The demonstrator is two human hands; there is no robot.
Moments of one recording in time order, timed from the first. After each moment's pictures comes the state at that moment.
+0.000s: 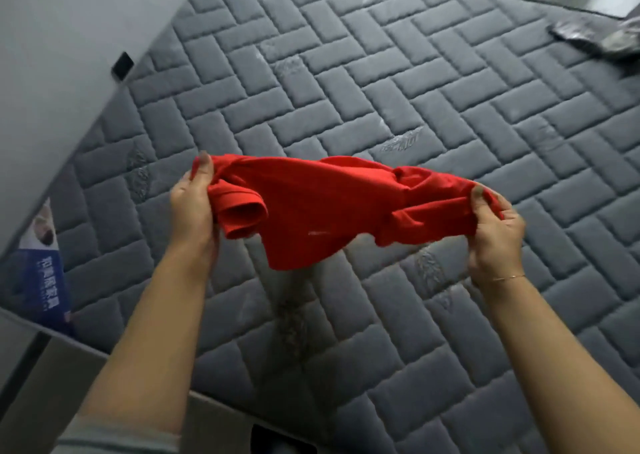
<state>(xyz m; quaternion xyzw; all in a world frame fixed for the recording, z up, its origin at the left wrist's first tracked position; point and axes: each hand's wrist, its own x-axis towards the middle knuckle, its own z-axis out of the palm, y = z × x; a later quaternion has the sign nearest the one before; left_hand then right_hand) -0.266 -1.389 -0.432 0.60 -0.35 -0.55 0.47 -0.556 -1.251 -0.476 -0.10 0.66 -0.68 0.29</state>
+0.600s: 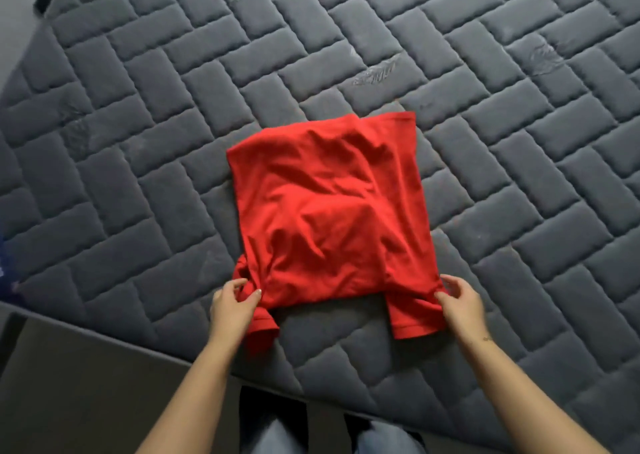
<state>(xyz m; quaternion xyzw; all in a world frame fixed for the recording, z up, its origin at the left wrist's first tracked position) -0.248 -1.206 -0.644 0.75 -0.48 -0.45 0.02 -0.572 -1.061 -0.636 -0.08 0.87 -0.29 0.39</state>
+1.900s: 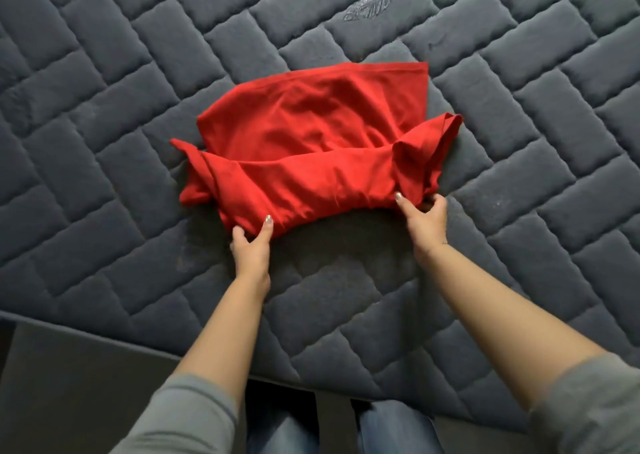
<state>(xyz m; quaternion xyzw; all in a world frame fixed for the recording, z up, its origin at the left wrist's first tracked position) -0.337 -1.241 -0.686 0.76 -0.30 -0.53 0.21 -0.569 -1.165 -0.694 0.00 0.83 -0.41 0.37</state>
